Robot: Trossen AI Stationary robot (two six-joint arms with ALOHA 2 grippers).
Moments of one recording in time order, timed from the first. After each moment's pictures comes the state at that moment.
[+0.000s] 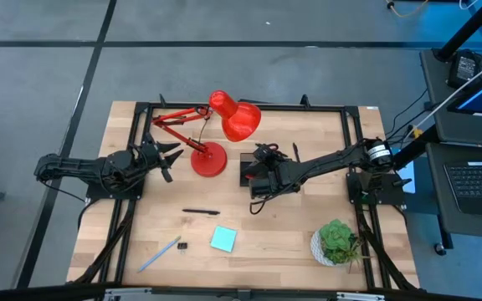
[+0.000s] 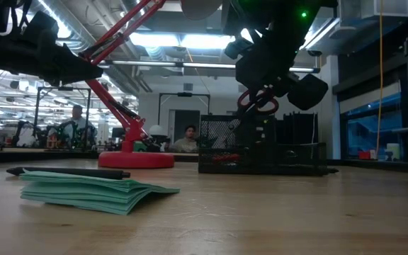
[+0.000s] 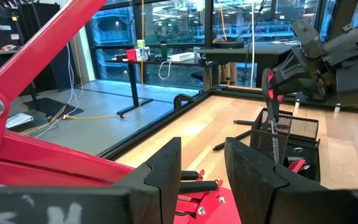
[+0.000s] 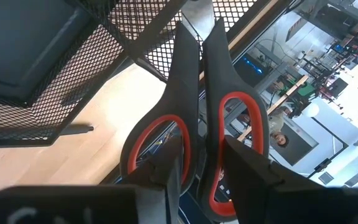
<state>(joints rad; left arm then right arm) -0.03 0.07 0.02 0.05 -0.59 0.01 0.16 1.90 1.38 -1.04 0.97 -0.69</state>
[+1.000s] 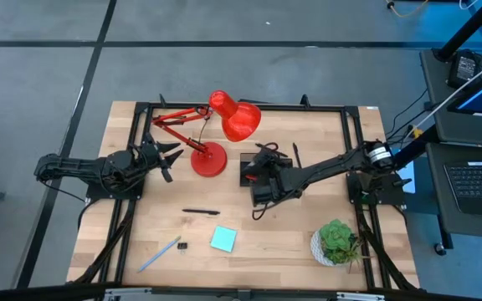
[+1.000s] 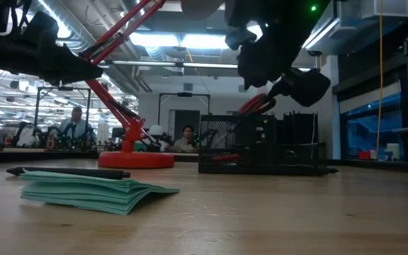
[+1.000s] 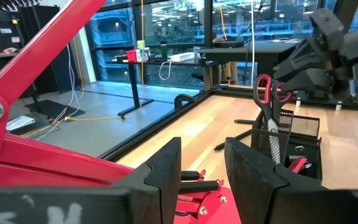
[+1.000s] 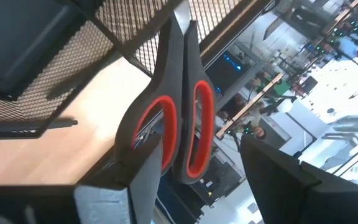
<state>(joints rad) -0.03 0.07 0.02 0.05 -0.59 0.02 0.21 1.90 1.38 -1.04 1.06 -0.69</state>
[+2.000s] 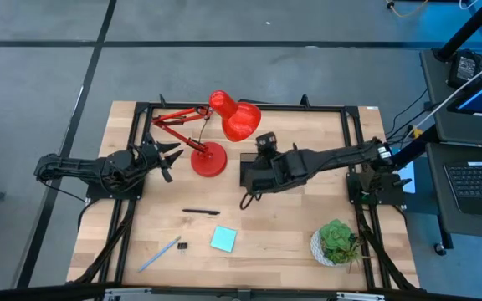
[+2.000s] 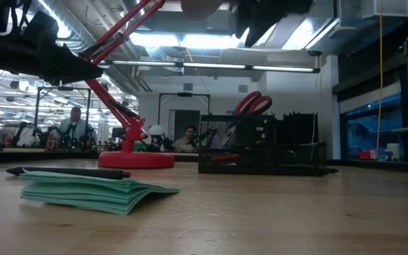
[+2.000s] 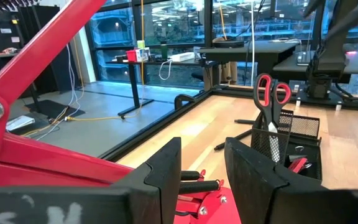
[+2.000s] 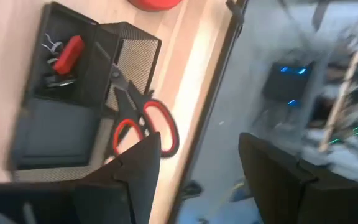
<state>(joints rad) -0.03 0.07 0.02 0.05 -0.59 0.02 0.21 1.90 1.92 -1.39 0.75 -0.25</state>
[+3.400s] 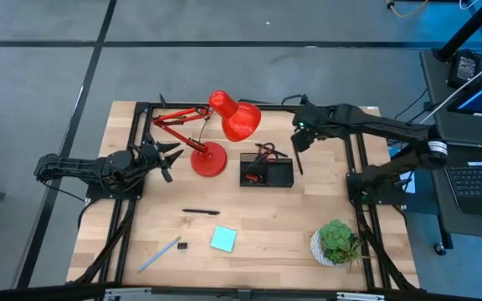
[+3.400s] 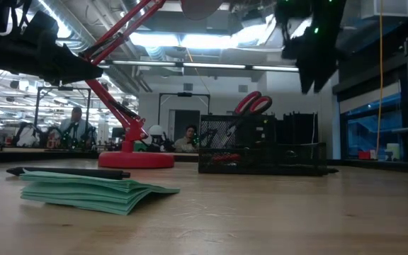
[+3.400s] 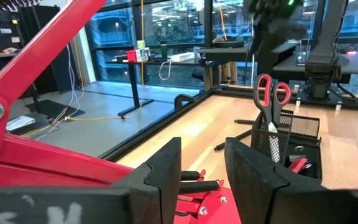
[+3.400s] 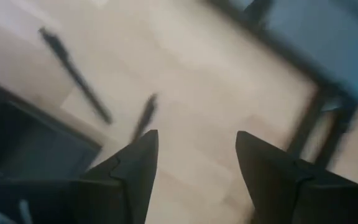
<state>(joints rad) -0.03 0.07 0.02 0.05 -0.59 0.02 -0.36 1.37 1.22 -1.16 0.39 0.58</state>
